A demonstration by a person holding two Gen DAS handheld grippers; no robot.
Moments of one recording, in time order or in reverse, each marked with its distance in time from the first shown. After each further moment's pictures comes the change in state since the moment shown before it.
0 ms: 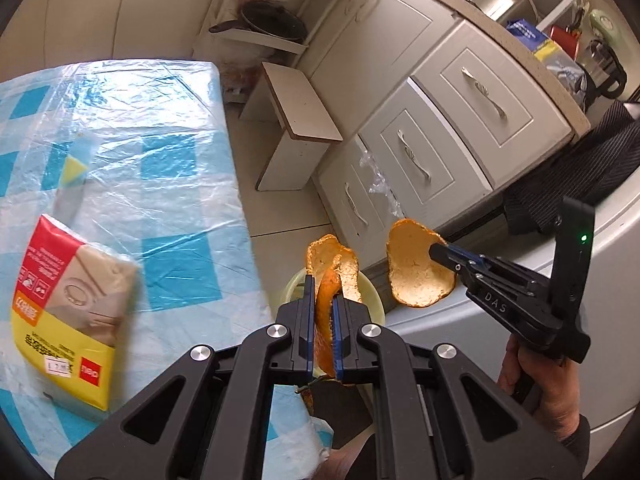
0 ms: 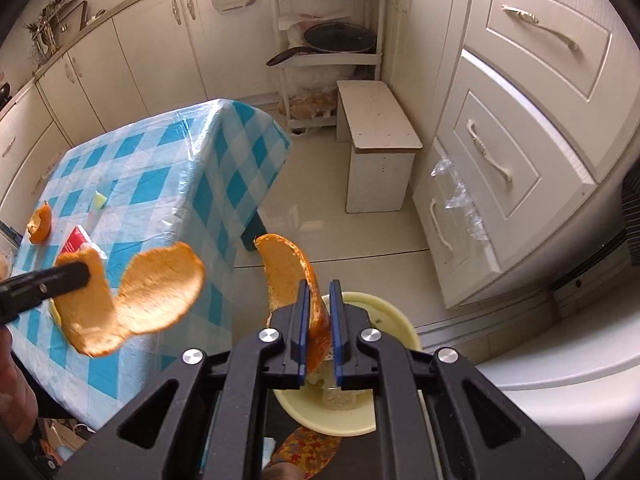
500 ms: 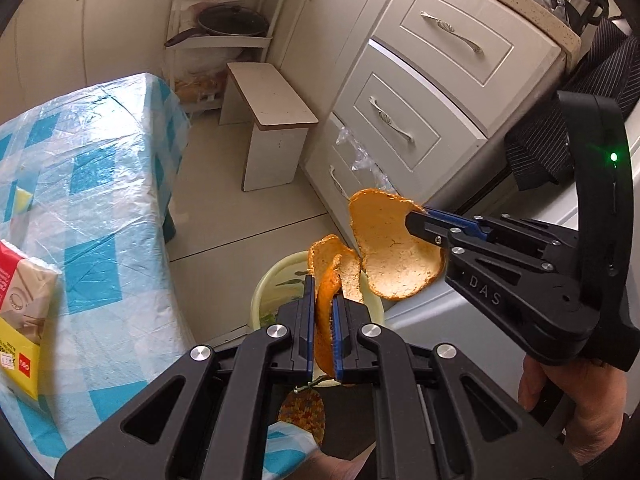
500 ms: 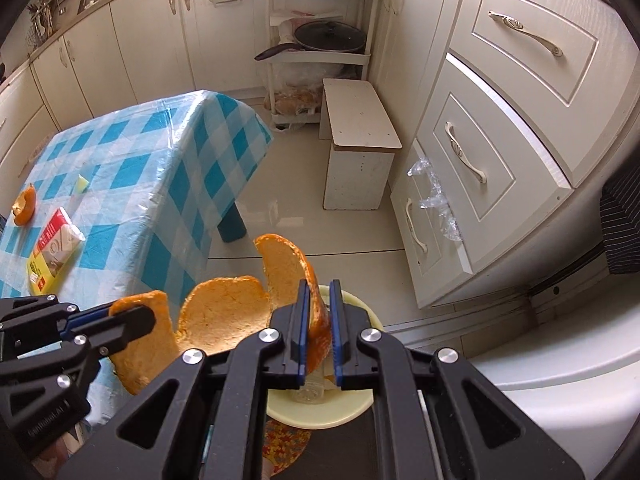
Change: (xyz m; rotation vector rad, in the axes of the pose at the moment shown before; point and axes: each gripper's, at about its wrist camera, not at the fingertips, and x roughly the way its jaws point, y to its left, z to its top) left arm 0.047 -0.082 -0.024 0.154 0.015 0.078; right arm -0.001 -0.015 -0.006 -0.042 0.024 -0.078
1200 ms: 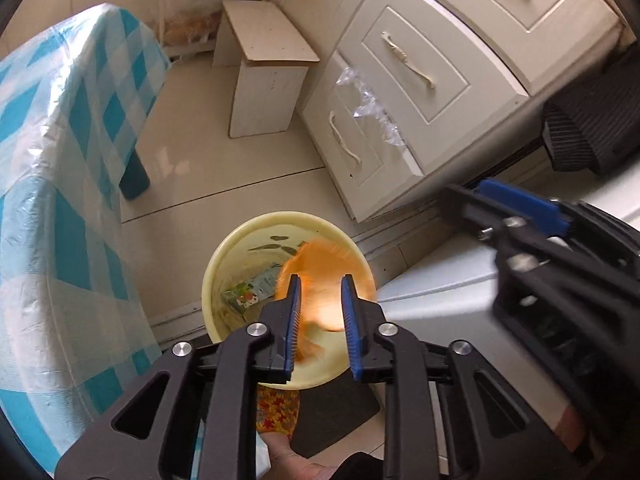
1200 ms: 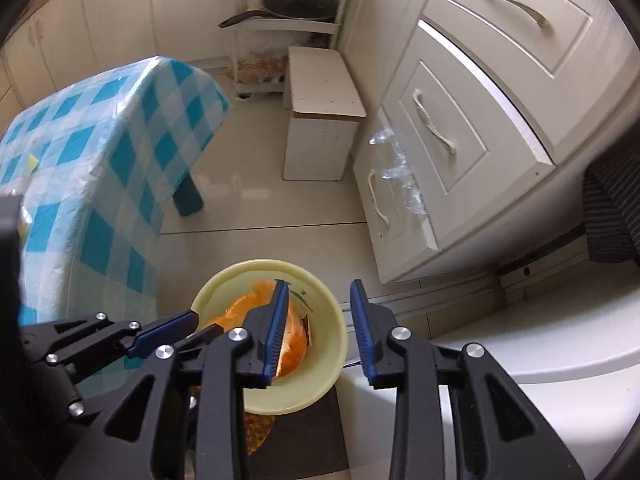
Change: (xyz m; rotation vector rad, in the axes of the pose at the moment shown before) left arm 0.098 -0.025 -0.003 -0.087 0.179 0.014; right arm 0.018 -0.029 -0.002 0.050 0.081 -0.129
